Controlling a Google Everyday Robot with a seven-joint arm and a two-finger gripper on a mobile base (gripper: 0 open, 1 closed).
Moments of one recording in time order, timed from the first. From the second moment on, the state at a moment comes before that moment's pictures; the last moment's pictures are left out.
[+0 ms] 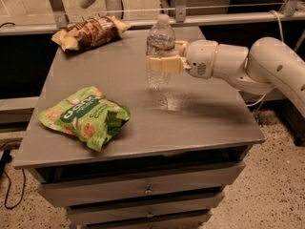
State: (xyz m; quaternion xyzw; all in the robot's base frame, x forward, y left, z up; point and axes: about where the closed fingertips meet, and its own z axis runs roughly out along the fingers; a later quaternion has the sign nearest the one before) arm 0.622 -0.039 0.941 -0.40 0.61 0.37 0.58
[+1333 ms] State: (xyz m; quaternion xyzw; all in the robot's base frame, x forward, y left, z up) arm 0.550 0.027 0.897 -0.44 0.60 0.46 0.49
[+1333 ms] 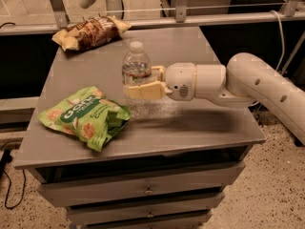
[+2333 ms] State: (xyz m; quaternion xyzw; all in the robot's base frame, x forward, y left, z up) arm 0.531 0.030 0.890 -0.45 0.58 0.47 0.48
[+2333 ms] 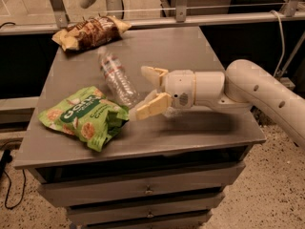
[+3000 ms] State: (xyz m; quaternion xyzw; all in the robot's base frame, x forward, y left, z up) arm 0.527 0.039 0.887 -0.46 0.56 0.48 0.48
